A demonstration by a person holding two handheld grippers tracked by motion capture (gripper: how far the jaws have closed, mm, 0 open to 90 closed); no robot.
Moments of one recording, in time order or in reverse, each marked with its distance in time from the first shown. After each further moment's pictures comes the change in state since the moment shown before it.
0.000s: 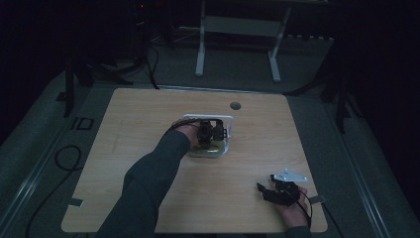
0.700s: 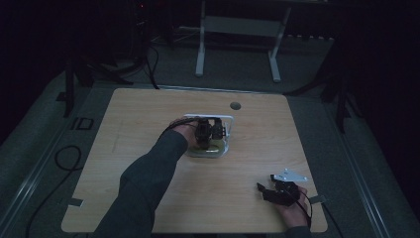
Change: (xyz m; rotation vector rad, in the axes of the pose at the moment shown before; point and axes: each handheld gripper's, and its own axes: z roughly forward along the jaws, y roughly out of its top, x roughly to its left) left arm -0.001 -0.006 -0.015 -0.016 0.019 -0.036; right arm 0.000 0.000 0.000 0.000 0.000 0.000
